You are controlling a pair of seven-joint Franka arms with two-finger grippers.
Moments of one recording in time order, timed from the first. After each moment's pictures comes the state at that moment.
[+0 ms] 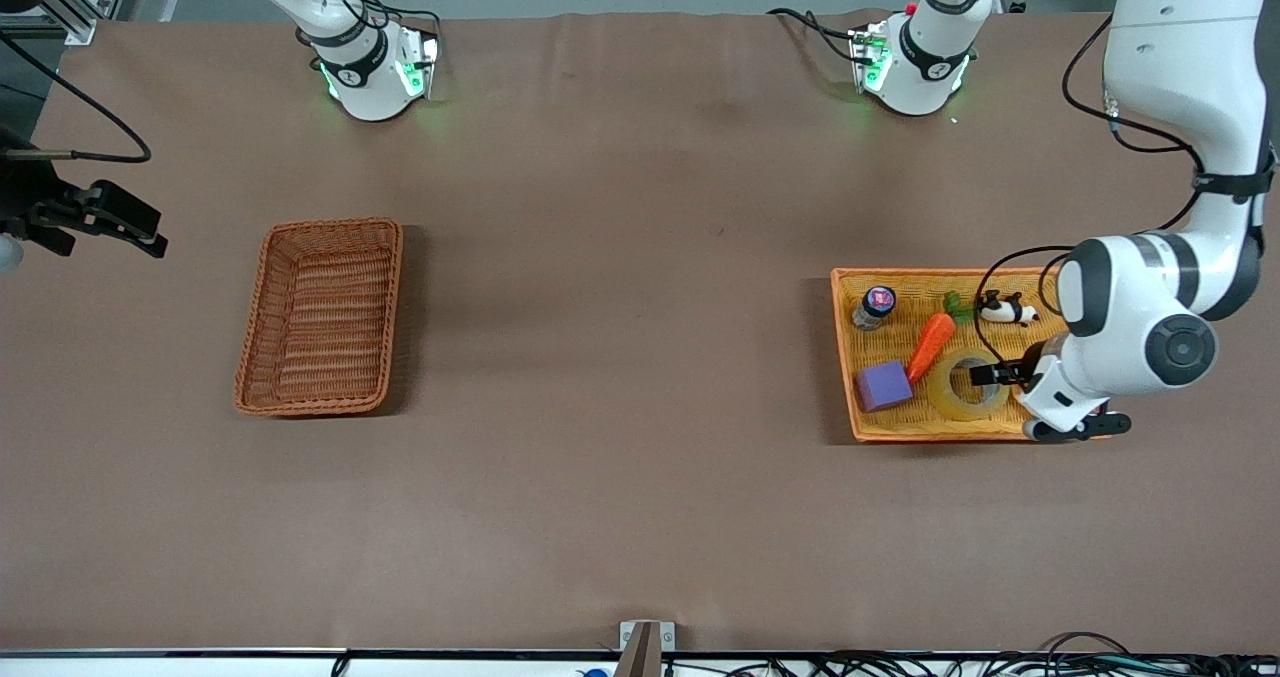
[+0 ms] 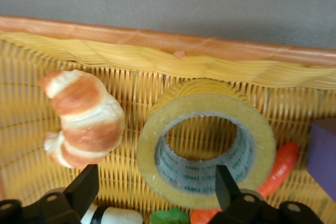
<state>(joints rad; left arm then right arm) -0.06 0.54 0.07 -1.80 0.01 2.17 -0.10 0.01 0.06 0.01 -1.46 -0.02 1.55 0.05</state>
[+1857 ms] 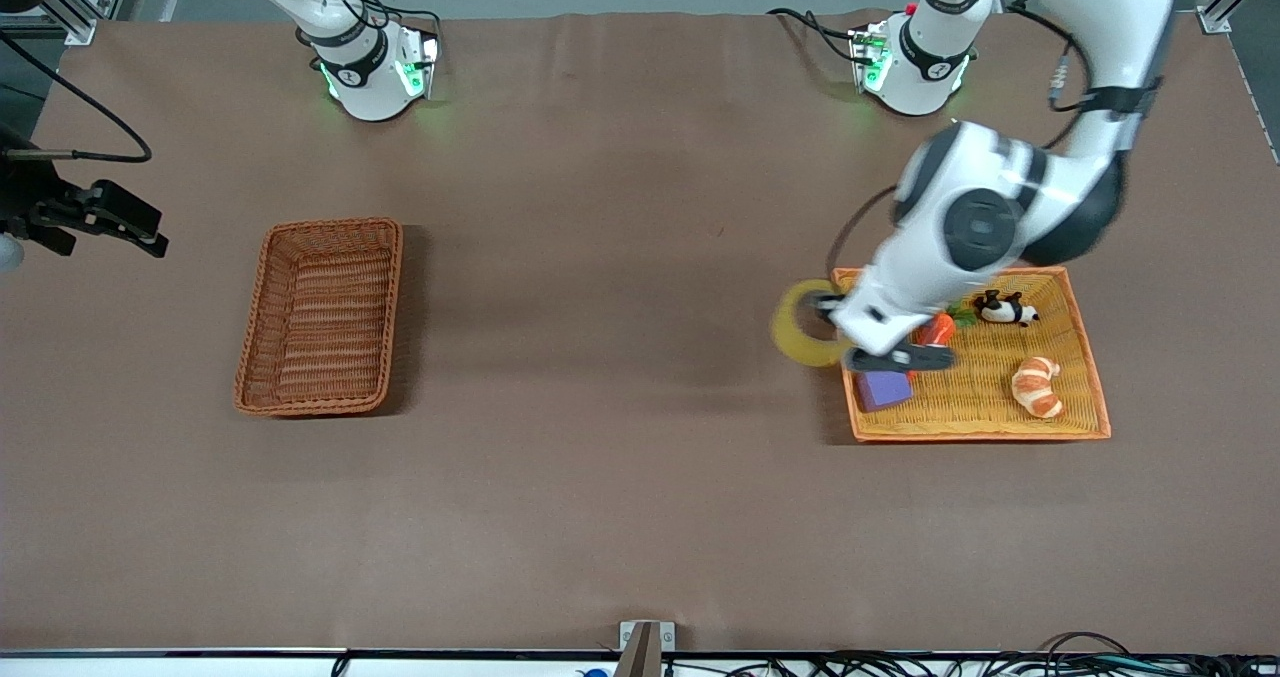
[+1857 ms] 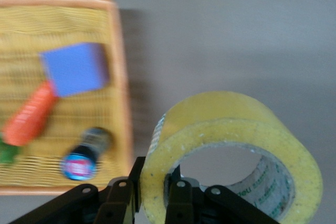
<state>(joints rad) -0.08 0.37 -0.45 -1.74 0.06 2.00 -0.52 0.01 0.06 0.01 -1.46 -0.02 1.55 0.05</state>
